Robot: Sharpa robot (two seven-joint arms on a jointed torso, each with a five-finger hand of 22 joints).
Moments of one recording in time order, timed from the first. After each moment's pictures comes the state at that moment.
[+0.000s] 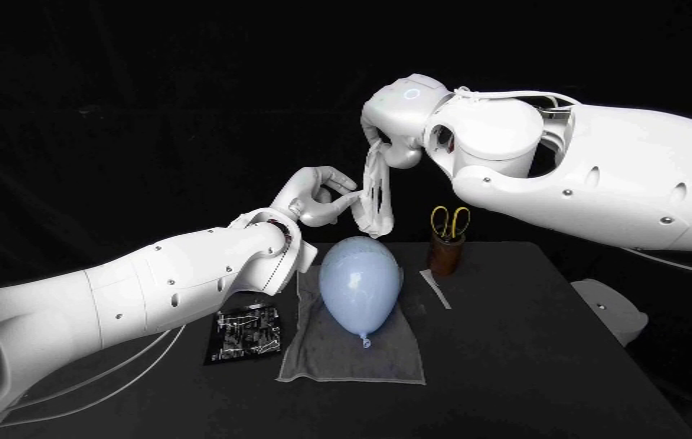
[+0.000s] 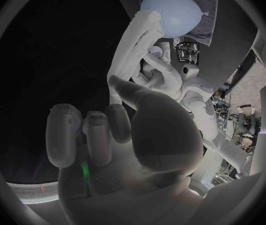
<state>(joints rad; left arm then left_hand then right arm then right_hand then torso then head) 1.16 -0.59 -0.08 1.32 -0.62 -0.62 0.24 1.56 -0.17 0.49 0.25 0.05 0.61 0.17 0.72 0.23 0.62 0.15 0.82 0.13 1.15 0.09 1.54 0.59 0.17 0.90 0.18 1.08 0.58 1.57 -0.63 -0.14 1.59 -1.92 -0.05 -0.38 1.21 -0.08 0.66 -0.15 0.05 1.03 0.06 0.50 0.45 1.44 0.00 1.33 1.31 1.46 -0.07 1.56 1.31 0.05 1.46 0.04 1.39 1.31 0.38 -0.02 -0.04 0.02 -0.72</state>
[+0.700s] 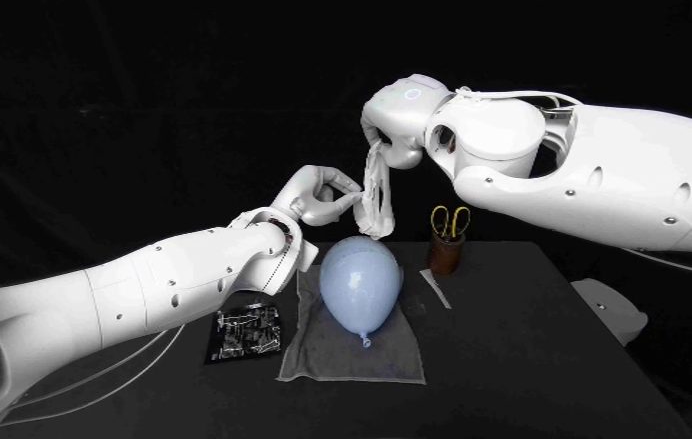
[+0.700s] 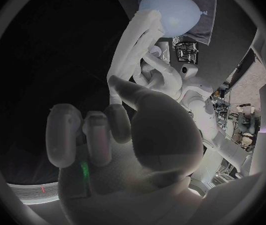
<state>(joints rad) 1.16 -0.59 -0.08 1.32 -0.64 -0.62 0.27 1.51 -0.18 0.52 0.18 0.05 0.83 0.16 0.57 0.16 0.73 0.13 0.73 0.07 1.15 0.07 1.53 0.59 0.17 0.90 0.17 1.08 0.57 1.57 -0.64 -0.14 1.60 -1.92 -0.05 -0.38 1.21 -0.08 0.66 -0.14 0.04 1.03 0.06 0.50 0.45 1.44 0.00 1.33 1.31 1.46 -0.07 1.57 1.31 0.05 1.46 0.04 1.39 1.31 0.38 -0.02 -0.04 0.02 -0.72</state>
